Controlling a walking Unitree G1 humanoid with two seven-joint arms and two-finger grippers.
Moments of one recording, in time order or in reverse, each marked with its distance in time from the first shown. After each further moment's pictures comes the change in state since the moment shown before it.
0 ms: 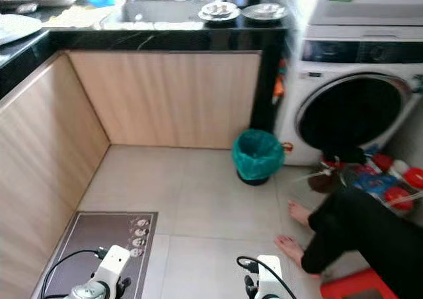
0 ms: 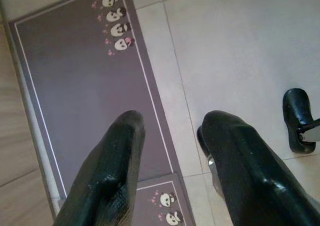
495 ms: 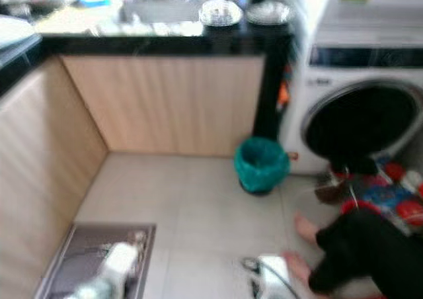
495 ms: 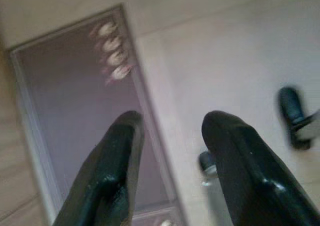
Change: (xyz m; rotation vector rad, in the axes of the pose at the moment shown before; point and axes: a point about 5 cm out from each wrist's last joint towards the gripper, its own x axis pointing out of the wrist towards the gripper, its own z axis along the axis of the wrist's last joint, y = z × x) left arm 0.003 -0.015 0.007 -0.005 -0.019 -0.040; right arm -0.003 -0.011 -0.006 -0.012 0.020 -0.018
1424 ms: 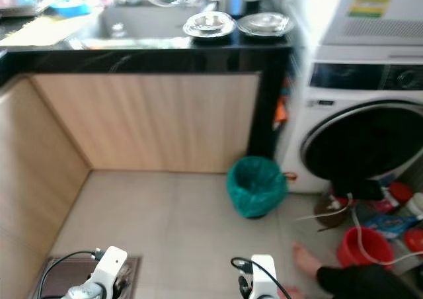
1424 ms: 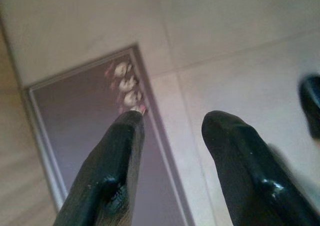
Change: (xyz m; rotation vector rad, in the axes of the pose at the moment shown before) left arm -0.003 0.013 -0.008 0.005 0.028 0.036; right arm 0.002 0.014 0.004 -0.002 -0.013 0.036
